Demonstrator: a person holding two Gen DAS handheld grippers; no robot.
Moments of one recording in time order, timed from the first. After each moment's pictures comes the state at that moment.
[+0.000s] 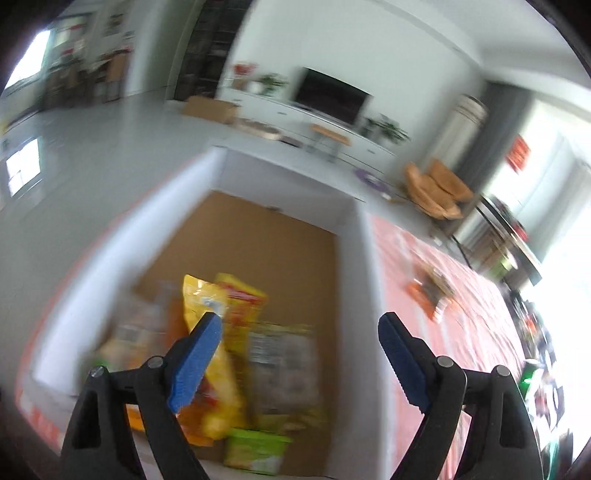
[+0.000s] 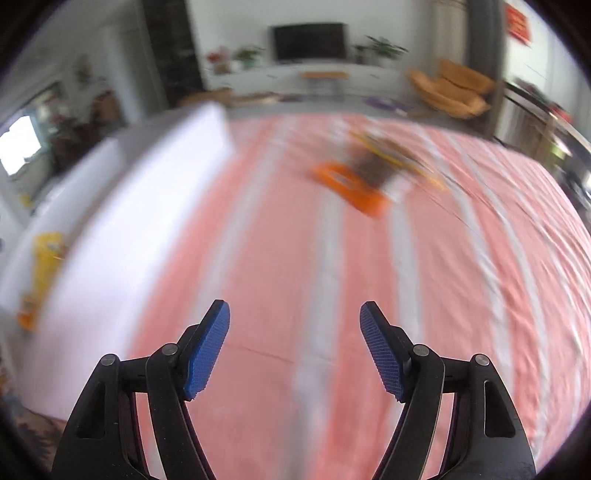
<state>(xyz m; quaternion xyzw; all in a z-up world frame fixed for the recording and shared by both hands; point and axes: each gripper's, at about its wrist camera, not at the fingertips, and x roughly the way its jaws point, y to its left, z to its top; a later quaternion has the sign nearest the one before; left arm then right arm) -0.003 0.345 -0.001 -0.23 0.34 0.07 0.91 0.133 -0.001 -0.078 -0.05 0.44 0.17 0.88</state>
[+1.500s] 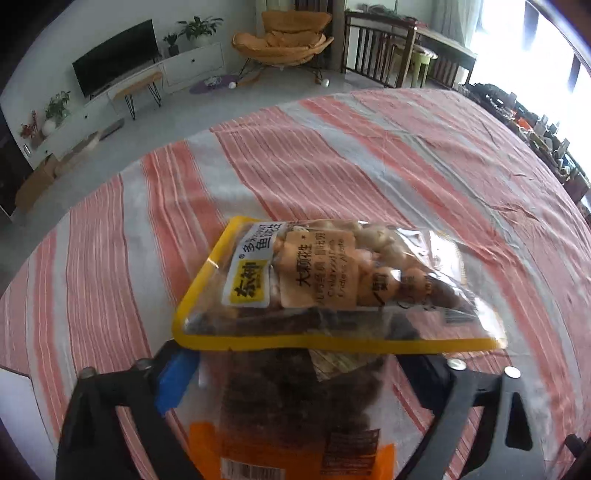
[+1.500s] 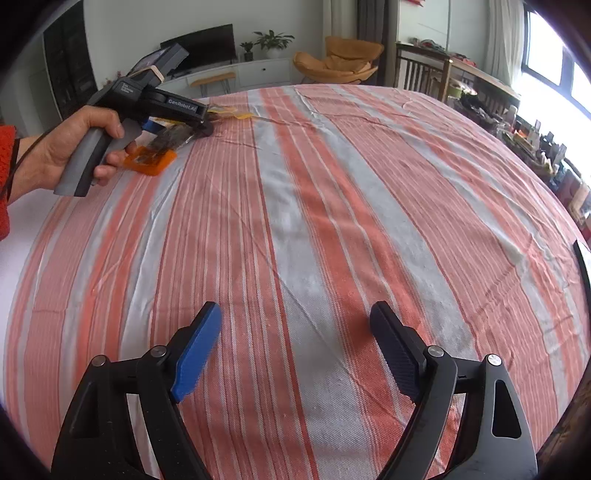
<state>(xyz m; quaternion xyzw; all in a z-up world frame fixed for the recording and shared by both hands) 0.421 0.013 -0.131 0.08 0.49 -0.15 0.85 0.132 -0.144 -0.120 0.01 0.44 0.02 0.90</state>
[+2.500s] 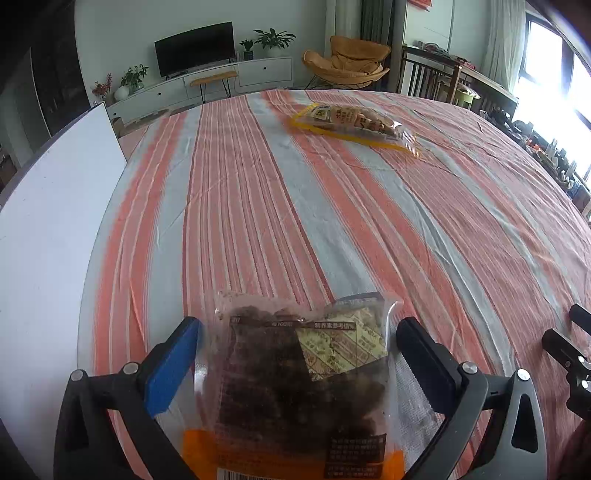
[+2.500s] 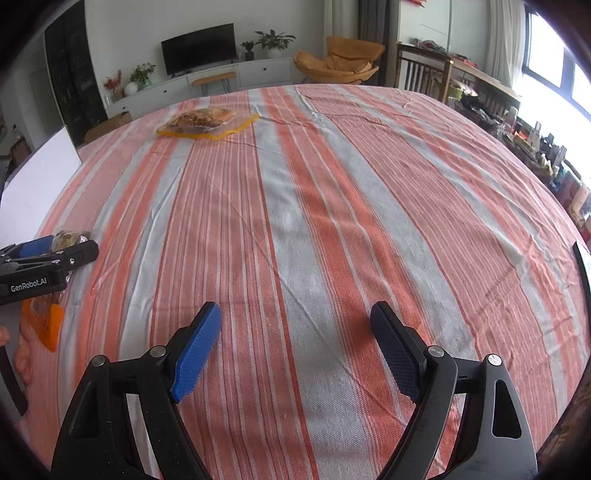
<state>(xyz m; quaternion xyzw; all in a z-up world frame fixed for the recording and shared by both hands) 0.184 0.075 -0.140 0.02 0.46 -0.04 0.89 0.130 -0.143 -0.118 0.00 0.44 0.02 0.90</state>
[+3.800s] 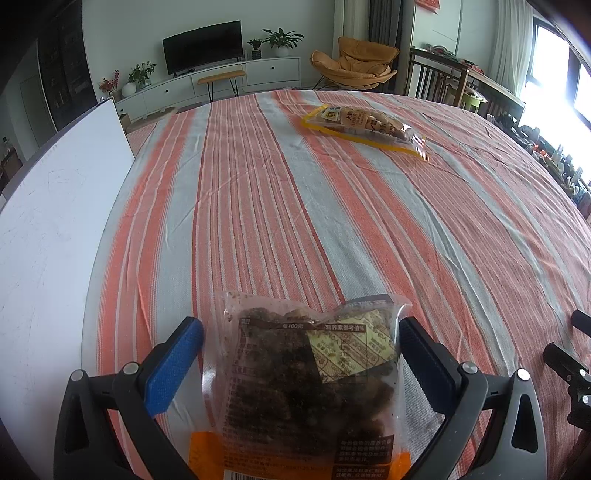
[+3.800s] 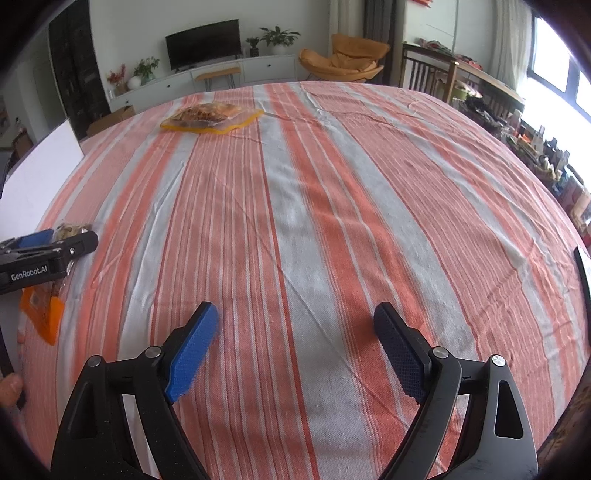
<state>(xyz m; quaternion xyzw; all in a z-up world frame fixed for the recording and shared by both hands) 0.184 0.079 -0.140 0.01 0.46 -0.03 0.89 0.134 -0.140 -0.117 -0.02 0.45 0.04 0.89</state>
